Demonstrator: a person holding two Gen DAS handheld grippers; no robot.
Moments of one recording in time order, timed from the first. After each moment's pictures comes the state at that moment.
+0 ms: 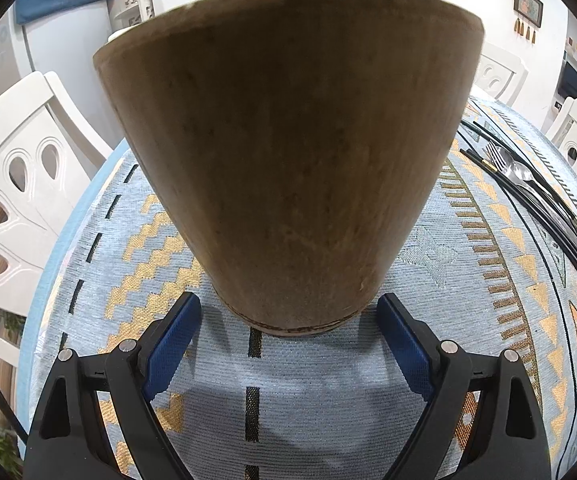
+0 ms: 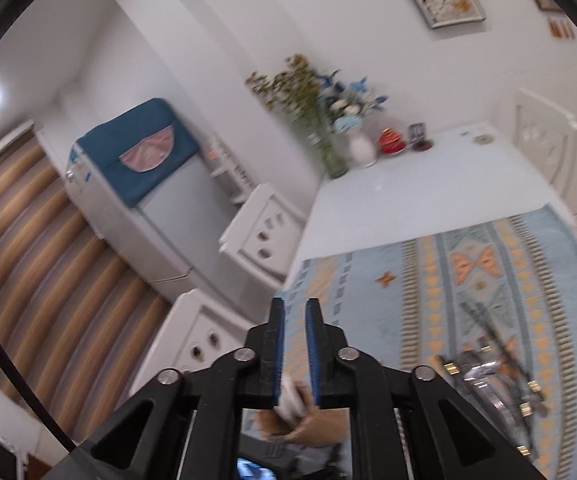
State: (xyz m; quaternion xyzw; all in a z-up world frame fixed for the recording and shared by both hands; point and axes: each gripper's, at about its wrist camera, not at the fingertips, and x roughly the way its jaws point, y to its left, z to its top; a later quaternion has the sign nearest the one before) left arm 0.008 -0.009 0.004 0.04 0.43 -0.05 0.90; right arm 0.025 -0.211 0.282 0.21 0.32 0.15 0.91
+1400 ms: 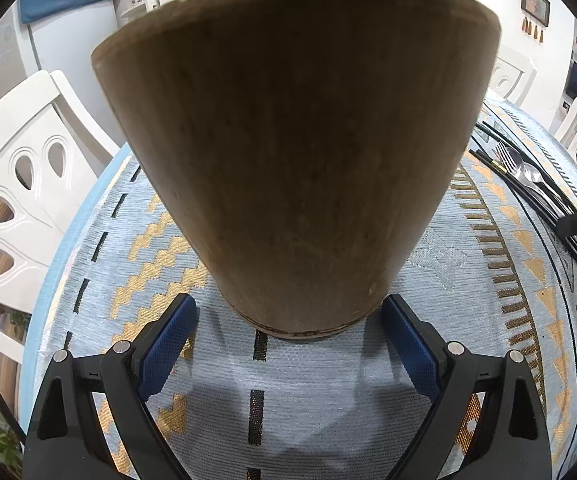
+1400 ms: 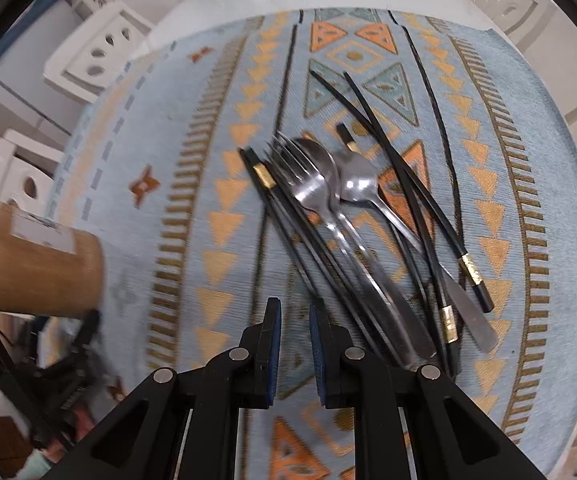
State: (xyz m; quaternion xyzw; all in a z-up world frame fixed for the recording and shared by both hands) left arm 0.011 -0.012 0.000 0.04 0.43 -0.03 0.90; right arm 0.058 -0.286 0.030 0.08 0.62 0.04 0.78
